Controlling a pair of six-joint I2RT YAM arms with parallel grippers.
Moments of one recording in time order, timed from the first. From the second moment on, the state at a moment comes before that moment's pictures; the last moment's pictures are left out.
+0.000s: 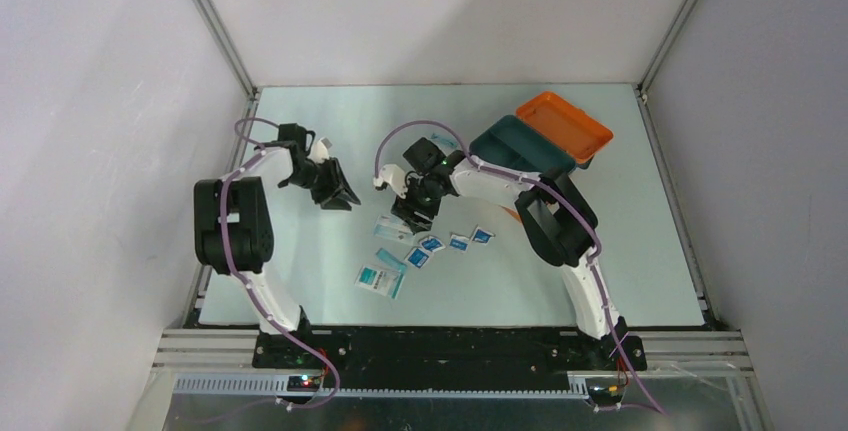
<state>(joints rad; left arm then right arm) 0.05 1.81 1.17 -0.69 0.56 -0.31 0.79 2.19 1.67 -0.58 -0.39 -0.49</state>
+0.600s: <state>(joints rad) 0.19 1.68 1.25 -0.69 0.63 -0.41 0.87 2.13 1.58 -0.54 -0.23 -0.53</state>
